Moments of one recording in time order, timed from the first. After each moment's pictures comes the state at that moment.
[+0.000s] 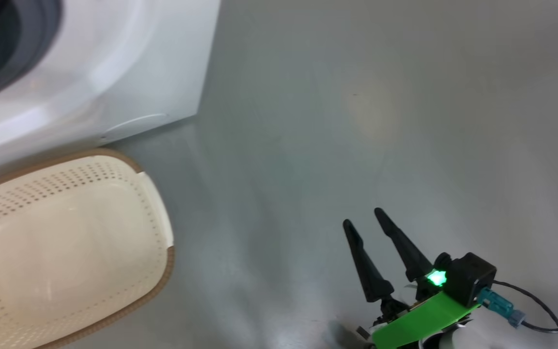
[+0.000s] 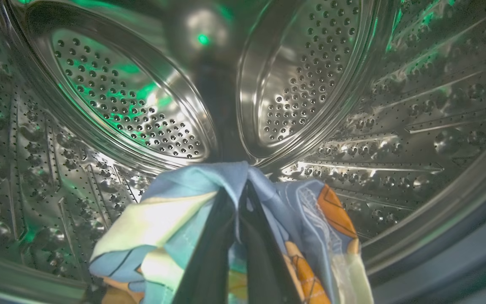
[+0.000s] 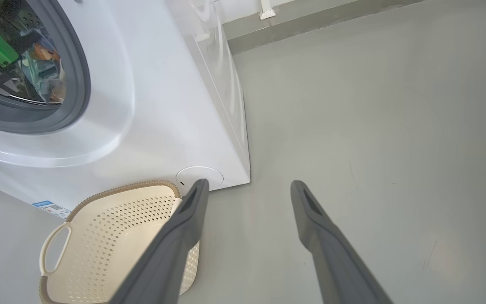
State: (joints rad) left arm -1.11 0.35 -0.01 0.82 -0.23 0.05 -0.23; right arm -0.13 -0.05 0.28 0.08 0.39 0.13 -0.25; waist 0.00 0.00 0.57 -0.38
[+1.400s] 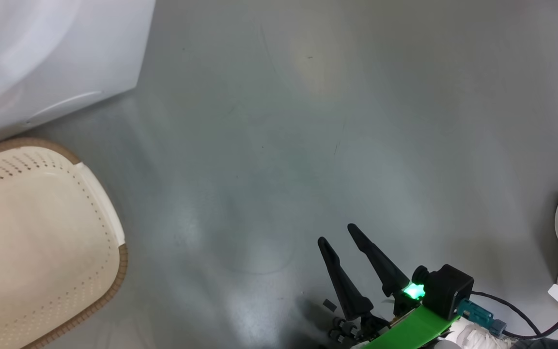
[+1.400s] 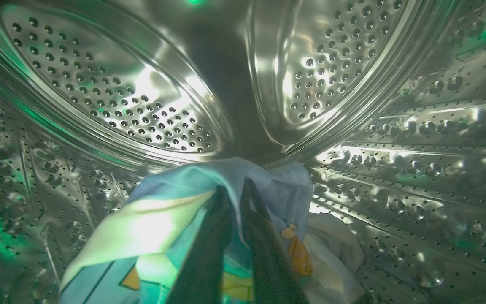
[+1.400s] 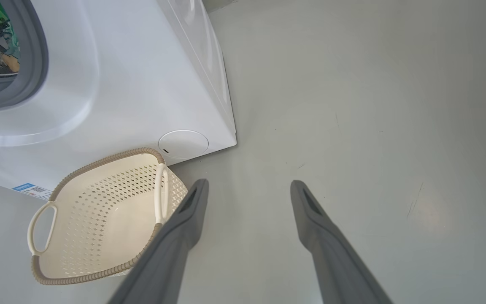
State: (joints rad) left arm -1.52 0.50 -0.13 1.15 -0.09 0.08 -0.19; right arm -0.11 -0.04 0.38 0.08 0.44 0.13 -0.25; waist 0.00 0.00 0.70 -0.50
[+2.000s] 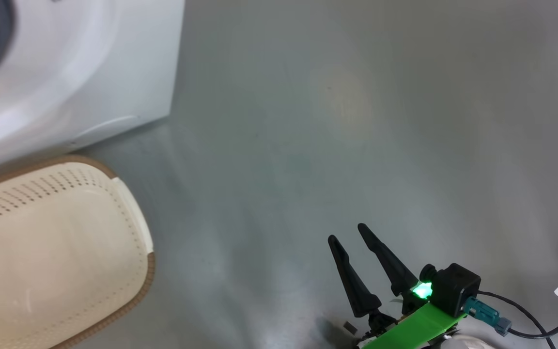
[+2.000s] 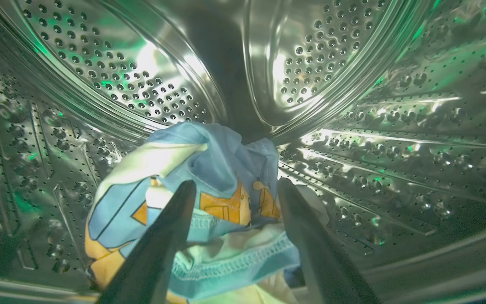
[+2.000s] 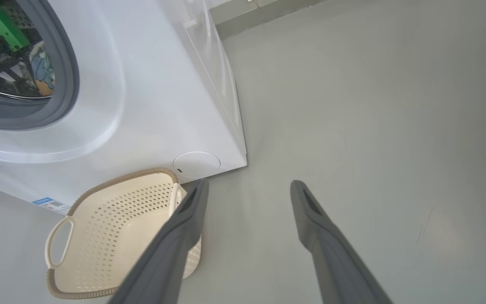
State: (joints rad) left arm -1.42 0.40 -0.11 1.27 -0.17 0.09 -0.21; right arm -0.11 -0.04 0.34 0.10 0.43 0.13 -0.25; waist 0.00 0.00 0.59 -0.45
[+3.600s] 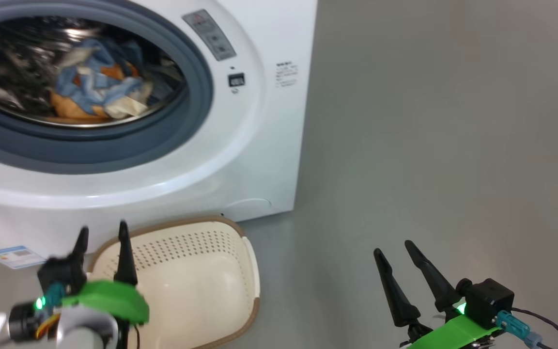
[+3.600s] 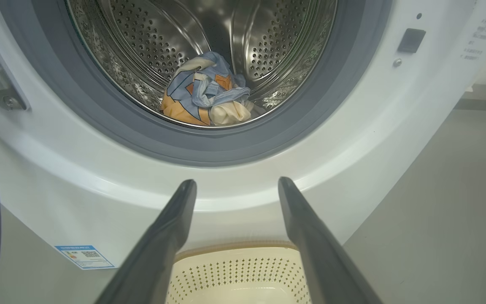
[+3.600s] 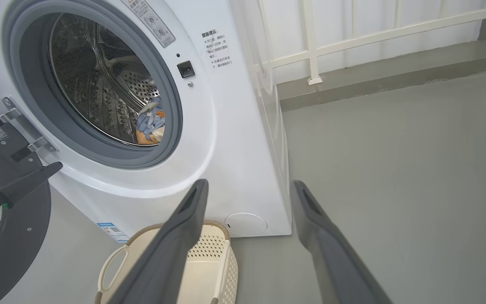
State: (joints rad) left arm -0.30 0.07 -0.05 0.49 -0.23 0.07 -0.26; right arm -0.04 -0.07 0.20 0.14 0.35 0.13 -0.25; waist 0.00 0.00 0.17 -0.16
